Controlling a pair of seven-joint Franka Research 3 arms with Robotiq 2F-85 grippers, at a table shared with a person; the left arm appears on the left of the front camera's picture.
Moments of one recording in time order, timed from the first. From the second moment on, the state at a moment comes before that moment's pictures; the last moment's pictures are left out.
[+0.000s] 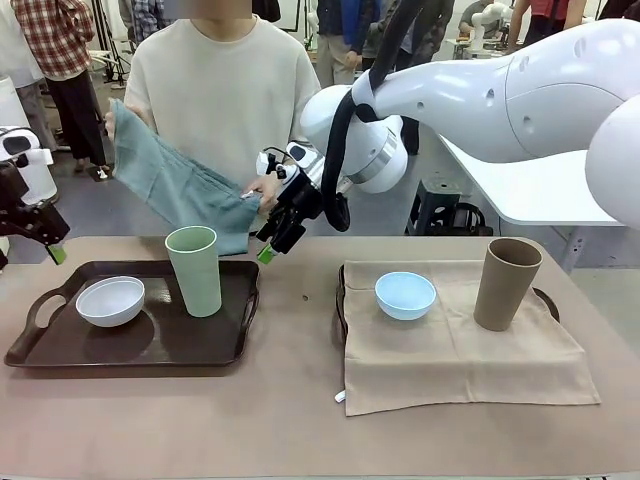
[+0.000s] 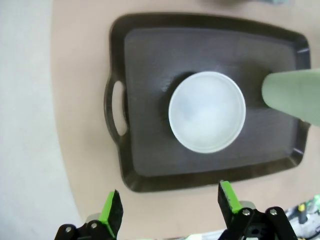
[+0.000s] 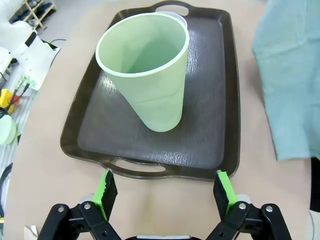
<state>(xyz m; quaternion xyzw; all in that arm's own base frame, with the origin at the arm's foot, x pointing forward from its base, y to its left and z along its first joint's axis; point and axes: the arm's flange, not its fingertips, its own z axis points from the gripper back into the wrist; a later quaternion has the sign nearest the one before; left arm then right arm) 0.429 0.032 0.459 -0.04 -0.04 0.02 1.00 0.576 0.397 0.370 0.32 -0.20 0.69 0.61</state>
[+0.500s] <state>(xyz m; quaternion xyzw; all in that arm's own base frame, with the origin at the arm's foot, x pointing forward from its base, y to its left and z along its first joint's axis) 0.436 0.032 0.452 -0.05 -0.05 0.03 1.00 0.570 0.409 0.366 0.32 -0.21 0.72 0.58</state>
